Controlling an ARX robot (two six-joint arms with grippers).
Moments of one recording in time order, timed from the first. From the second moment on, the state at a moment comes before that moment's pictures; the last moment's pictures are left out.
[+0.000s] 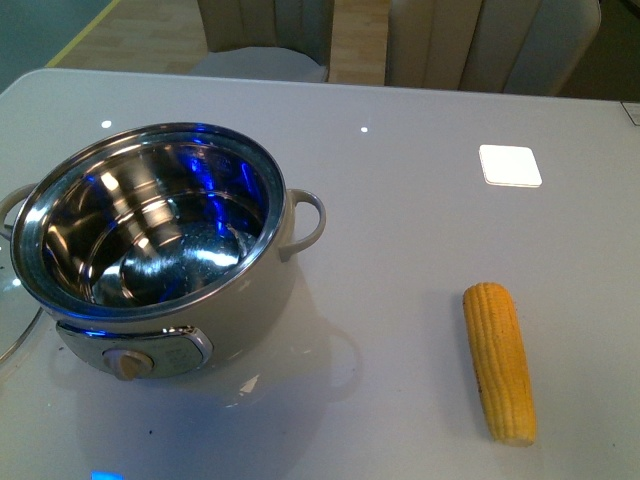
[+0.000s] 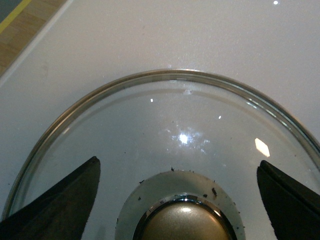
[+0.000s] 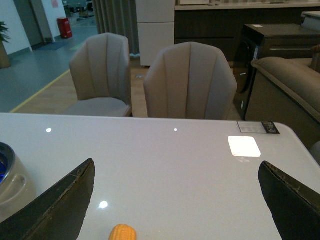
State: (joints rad) left arm 0.47 2.37 0.83 0.89 0.14 0.11; right arm 0.00 0.01 0.02 0.00 0.00 0.00
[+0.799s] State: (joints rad) left arm 0.44 1.29 0.45 0.62 0.40 0.01; right arm 0.00 0.01 0.02 0.00 0.00 0.00
